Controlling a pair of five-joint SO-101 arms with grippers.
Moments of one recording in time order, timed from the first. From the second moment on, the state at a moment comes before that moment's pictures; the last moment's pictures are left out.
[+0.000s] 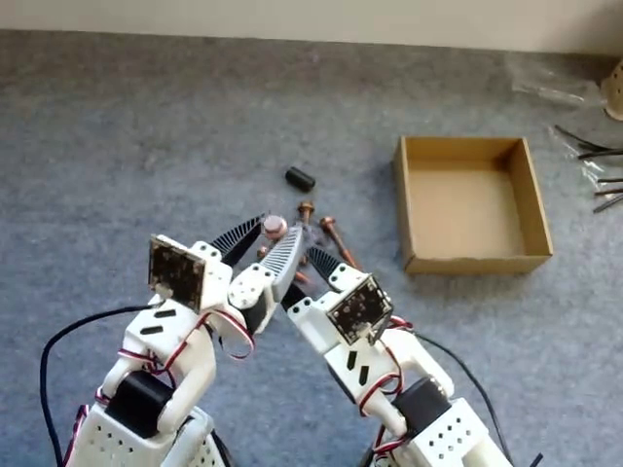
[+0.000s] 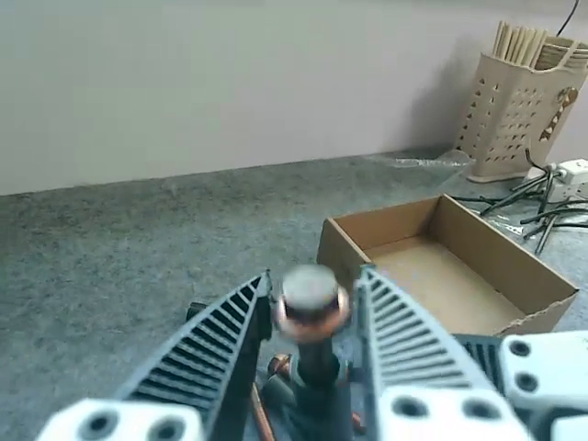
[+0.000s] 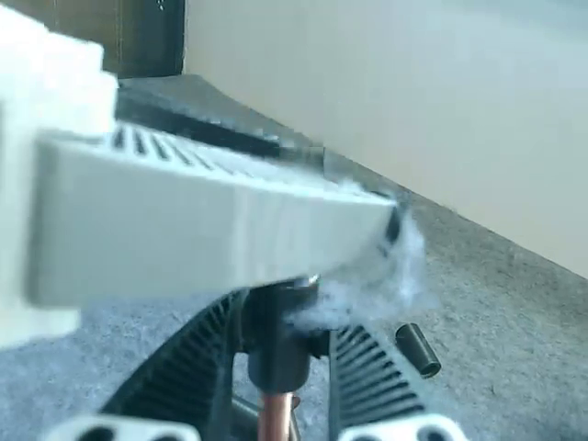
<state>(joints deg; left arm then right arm) 22.4 -93.1 76.1 33.2 12.8 -43.2 -88.1 89.2 11.2 11.6</state>
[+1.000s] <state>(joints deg) 12.9 -93.1 76.1 33.2 12.8 -27.8 -88.0 87.9 21.6 7.1</state>
